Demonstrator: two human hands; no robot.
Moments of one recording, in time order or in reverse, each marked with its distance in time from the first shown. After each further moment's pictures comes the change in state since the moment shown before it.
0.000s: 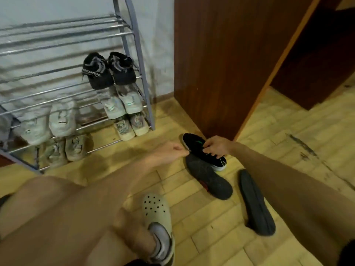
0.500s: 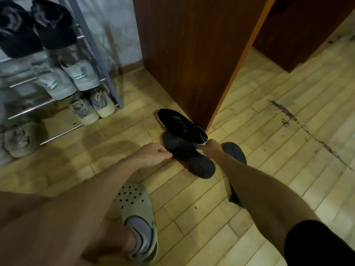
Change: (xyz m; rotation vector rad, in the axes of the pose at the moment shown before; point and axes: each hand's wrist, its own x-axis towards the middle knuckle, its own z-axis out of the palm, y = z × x) left_hand 0.075 -0.053 0.072 0.039 -0.186 -0.125; right_hand 0.068 0.129 0.080 0.307 0.261 0.321
